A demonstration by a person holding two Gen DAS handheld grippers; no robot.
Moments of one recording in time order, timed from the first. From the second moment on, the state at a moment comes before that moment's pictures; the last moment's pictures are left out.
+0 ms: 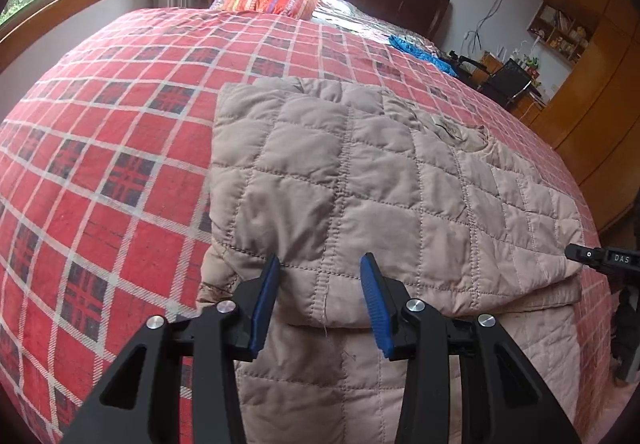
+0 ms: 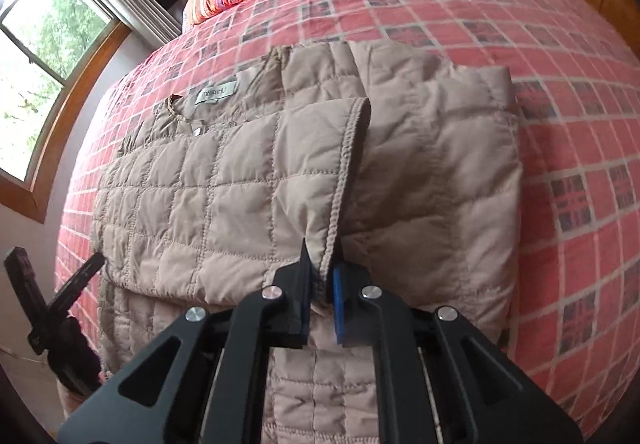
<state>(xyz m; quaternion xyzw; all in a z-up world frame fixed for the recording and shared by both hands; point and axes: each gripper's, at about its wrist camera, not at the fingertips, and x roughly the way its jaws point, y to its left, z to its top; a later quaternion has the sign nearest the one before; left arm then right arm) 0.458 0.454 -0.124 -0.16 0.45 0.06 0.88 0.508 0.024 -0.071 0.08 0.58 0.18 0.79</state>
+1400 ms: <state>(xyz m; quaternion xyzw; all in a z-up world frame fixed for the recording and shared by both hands) 0.346 0.412 -0.087 -0.05 0.46 0.06 0.88 0.351 -0.007 -0.038 0.02 0.48 0.27 0.84</state>
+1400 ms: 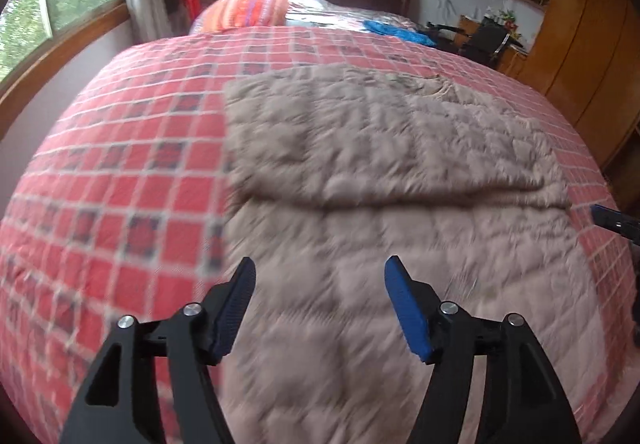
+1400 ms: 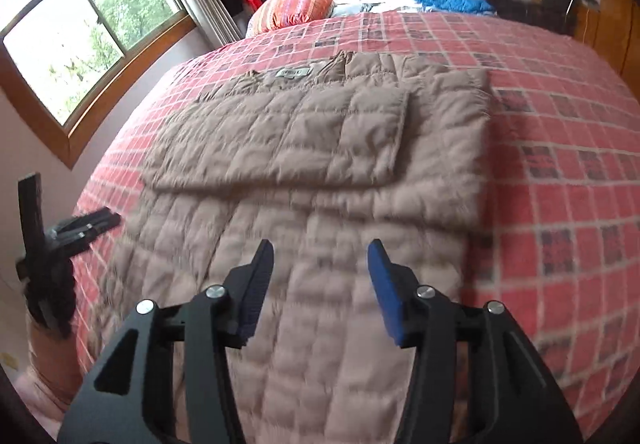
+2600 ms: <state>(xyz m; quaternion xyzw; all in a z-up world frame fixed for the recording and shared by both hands) 0.167 0.428 -0.135 -0.09 0.50 0.11 0.85 0.200 -0.110 -0.114 0.03 0.57 0.18 0.80</state>
